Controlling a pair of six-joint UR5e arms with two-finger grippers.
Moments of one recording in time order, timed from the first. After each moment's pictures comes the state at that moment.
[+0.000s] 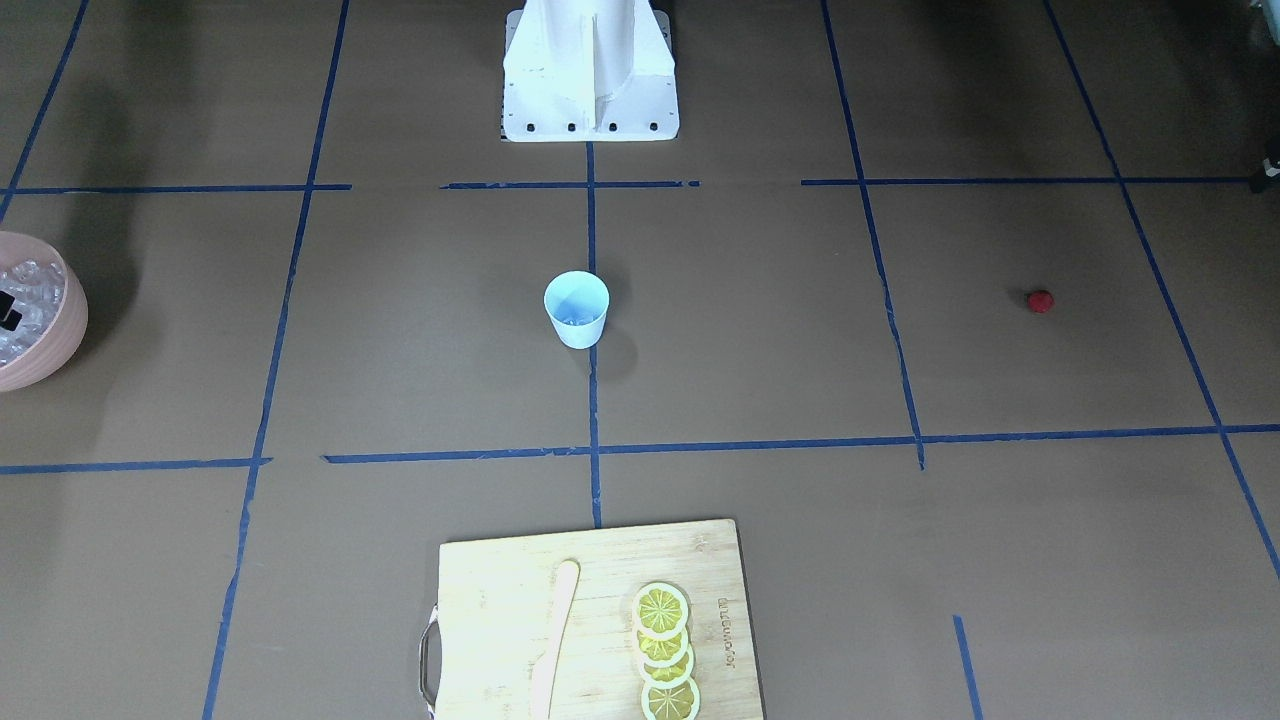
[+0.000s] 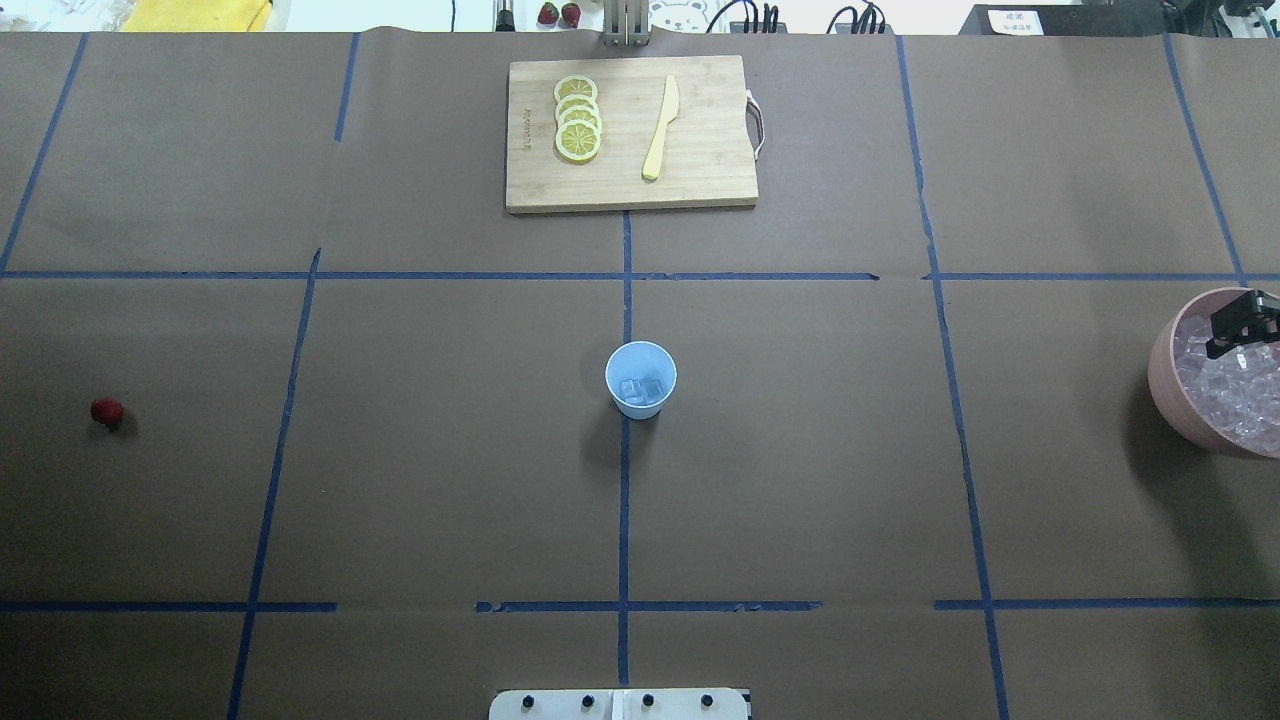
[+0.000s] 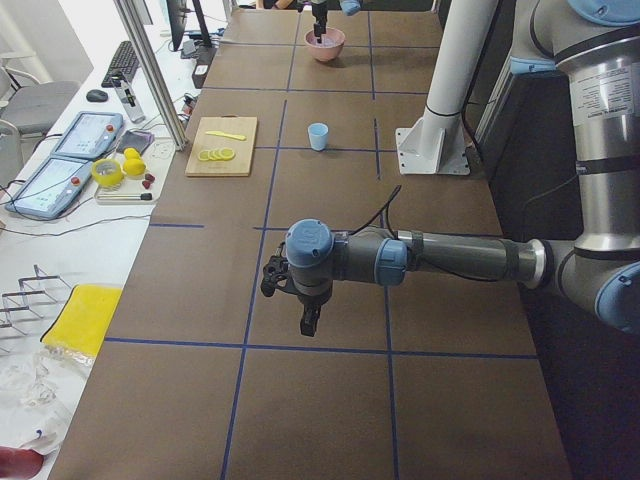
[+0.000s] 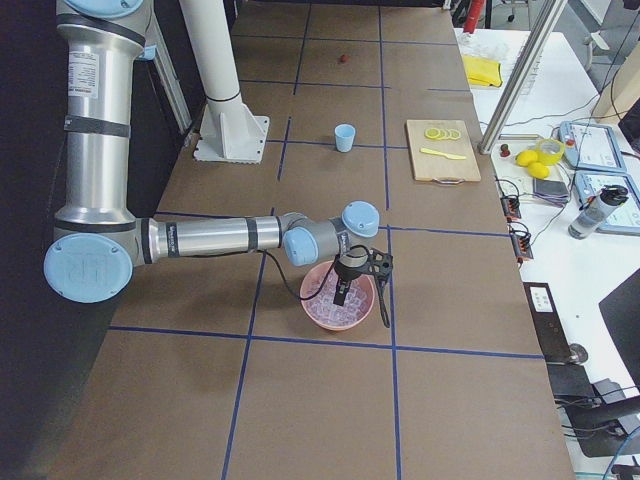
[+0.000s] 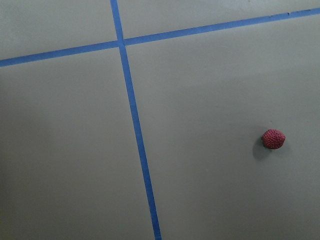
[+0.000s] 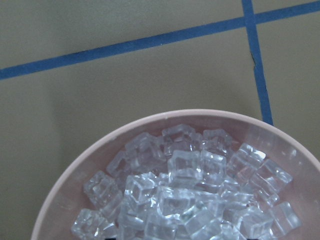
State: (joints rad) left arm -1.51 -1.36 -1.85 -1.57 -2.43 0.10; right arm 1.19 -1.66 1.70 -1.37 2.27 0.67
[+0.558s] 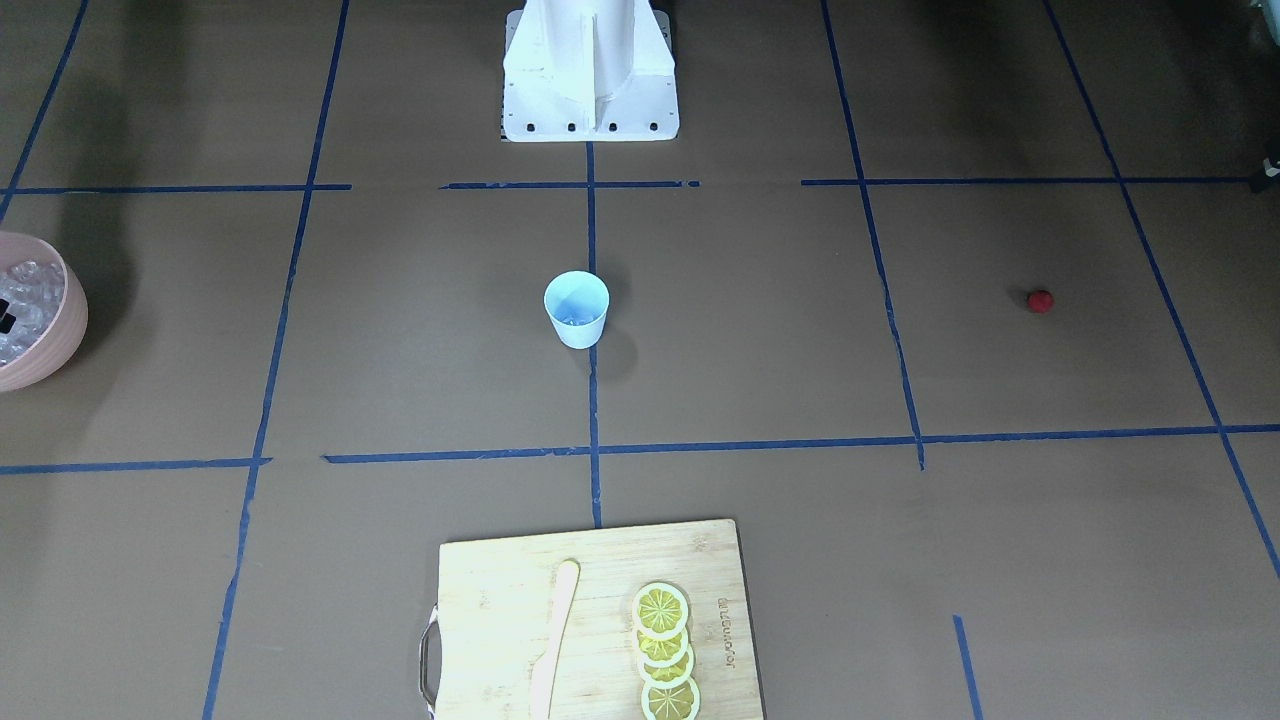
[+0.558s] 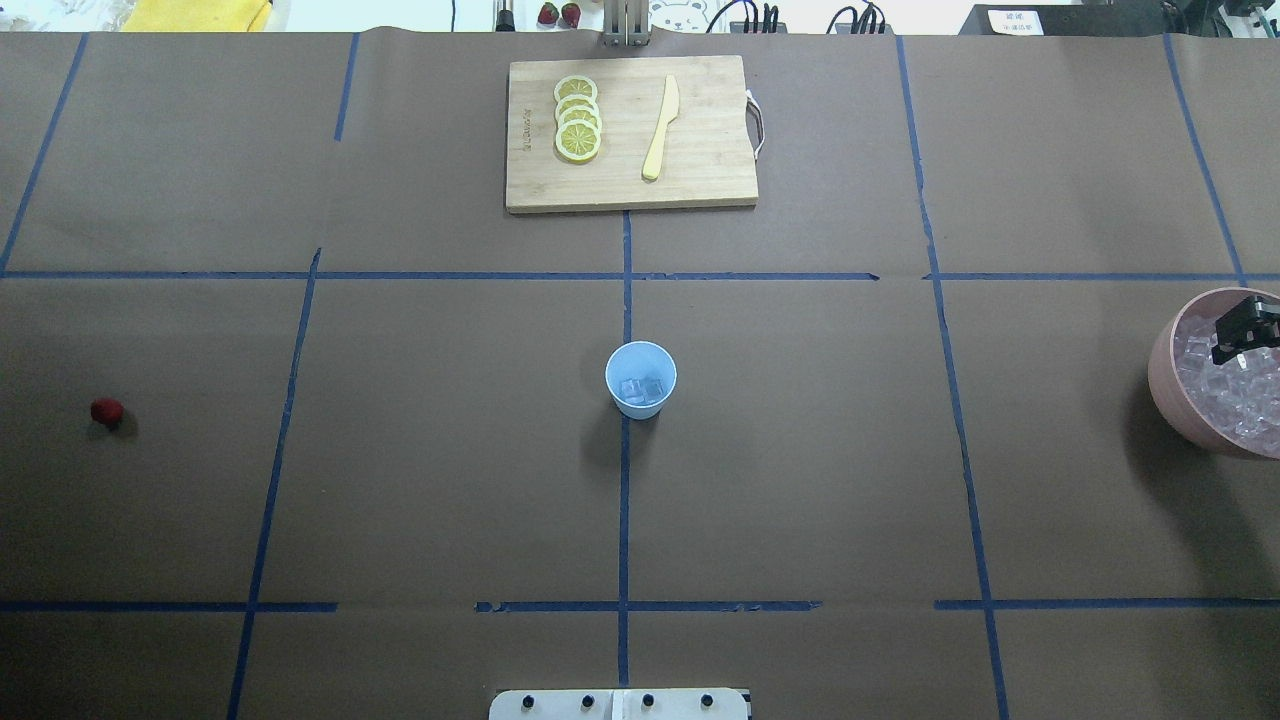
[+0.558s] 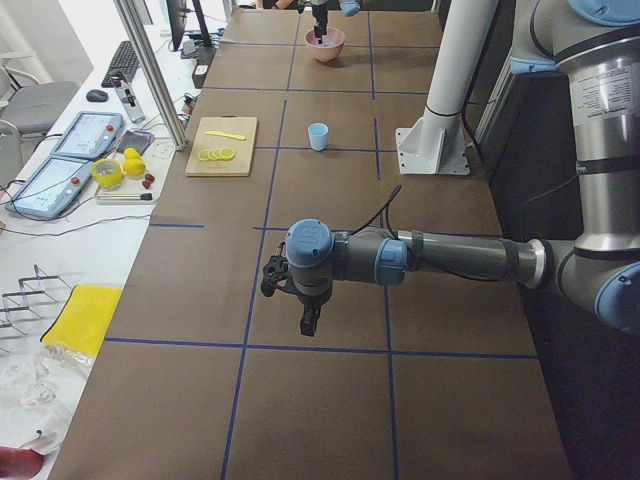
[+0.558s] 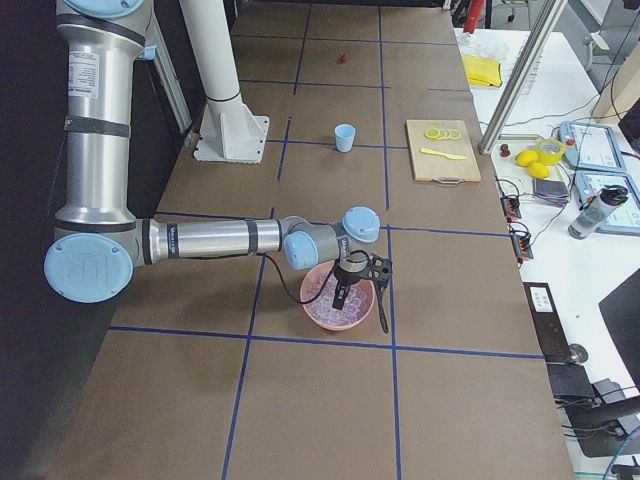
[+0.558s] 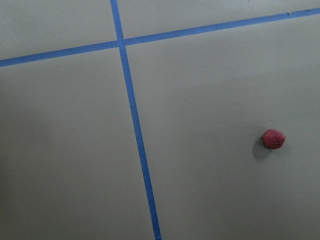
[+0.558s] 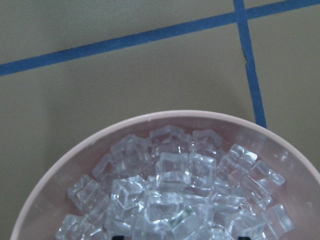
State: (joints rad) left arm -1.51 -1.36 -1.85 -1.57 -2.43 0.10; right arm 1.19 -1.66 1.68 -1.37 2.27 0.67
